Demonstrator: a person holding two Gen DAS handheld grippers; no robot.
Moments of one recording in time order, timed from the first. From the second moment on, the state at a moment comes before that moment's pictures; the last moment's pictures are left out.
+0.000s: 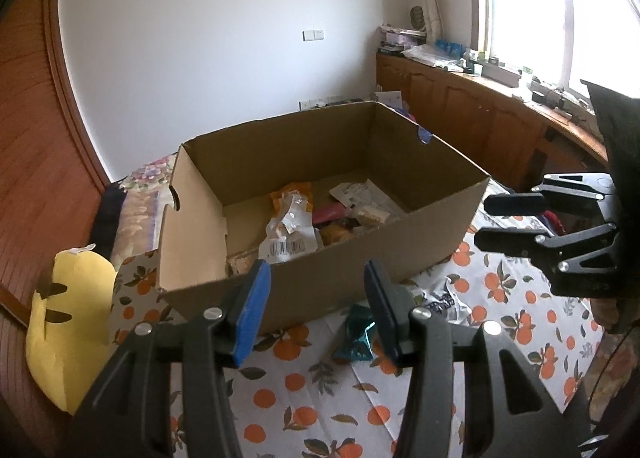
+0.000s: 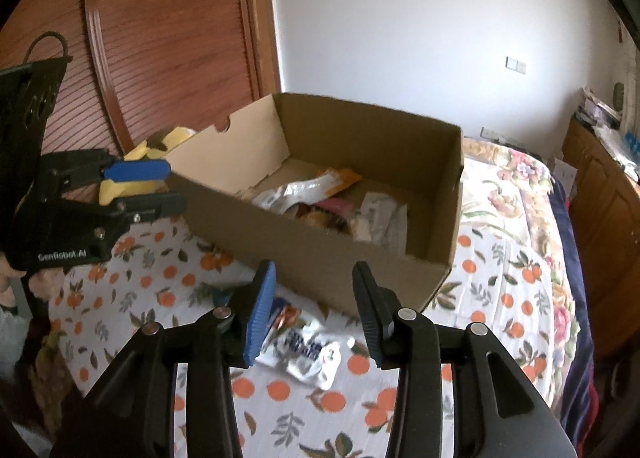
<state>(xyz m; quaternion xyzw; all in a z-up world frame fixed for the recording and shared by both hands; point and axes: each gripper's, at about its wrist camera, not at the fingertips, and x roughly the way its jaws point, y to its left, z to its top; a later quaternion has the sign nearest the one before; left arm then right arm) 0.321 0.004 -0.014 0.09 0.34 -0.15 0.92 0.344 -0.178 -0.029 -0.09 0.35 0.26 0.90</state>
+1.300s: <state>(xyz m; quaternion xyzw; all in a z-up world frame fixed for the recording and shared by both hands) 0.336 -0.018 -0.121 0.07 0.43 -0.20 0.88 0.373 -0.166 -0.125 -0.13 0.43 0.32 0.84</state>
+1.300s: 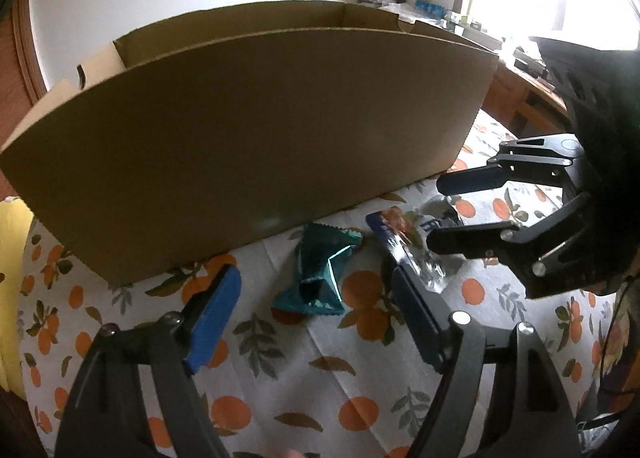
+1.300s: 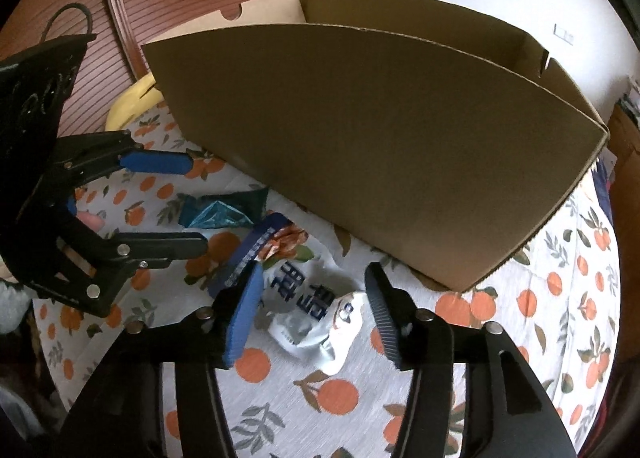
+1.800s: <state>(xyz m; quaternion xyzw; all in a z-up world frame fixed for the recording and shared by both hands) 0.335 -0.026 -0.121 0.05 0.43 -0.22 0.87 0.367 -0.158 -0.134 -0.17 0.45 0.36 0.80</state>
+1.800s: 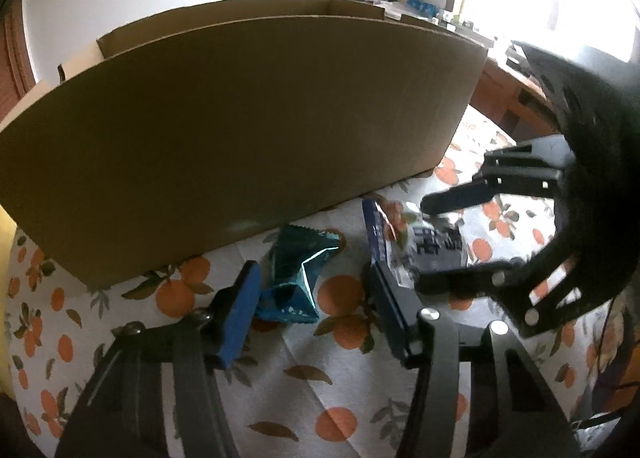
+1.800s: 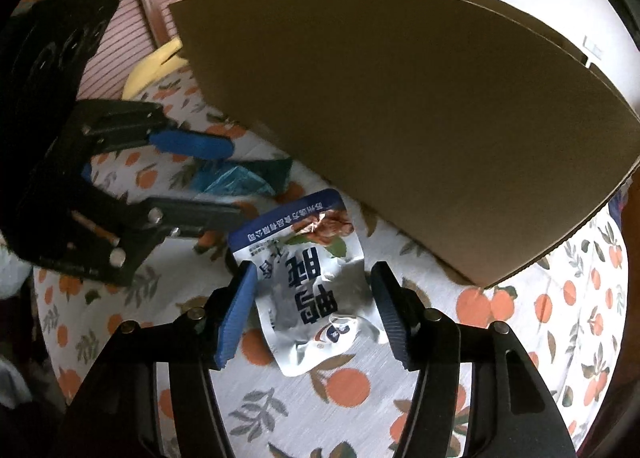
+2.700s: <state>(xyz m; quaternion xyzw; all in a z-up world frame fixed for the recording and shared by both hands) 0.338 -0.030 -0.128 0.04 0.44 -0.22 0.87 0.347 -0.151 -0.139 -0.20 0.44 0.35 0.80</state>
